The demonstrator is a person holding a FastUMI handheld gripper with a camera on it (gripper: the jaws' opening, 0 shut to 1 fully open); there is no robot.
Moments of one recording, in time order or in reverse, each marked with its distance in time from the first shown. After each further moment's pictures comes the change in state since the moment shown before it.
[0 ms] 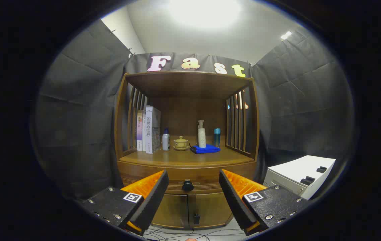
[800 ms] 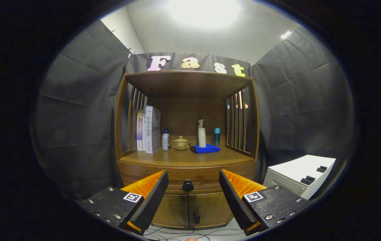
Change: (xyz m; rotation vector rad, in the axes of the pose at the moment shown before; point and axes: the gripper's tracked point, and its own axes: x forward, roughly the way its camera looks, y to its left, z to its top) arm 0.000 0.001 -0.001 0.004 0.003 -0.002
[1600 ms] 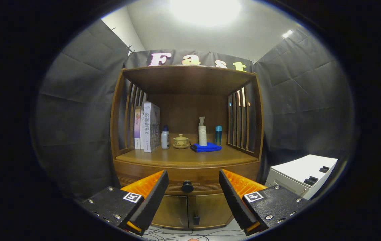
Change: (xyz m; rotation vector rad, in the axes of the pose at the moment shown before) arm 0.036 -0.001 -0.007 0.011 0.011 0.011
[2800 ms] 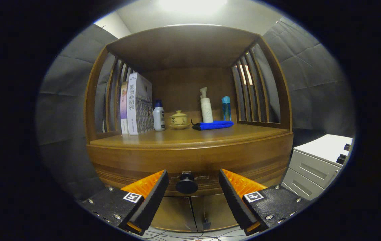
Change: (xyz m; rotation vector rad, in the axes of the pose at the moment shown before) arm 0.115 0.006 -0.113 0.064 0.112 0.048
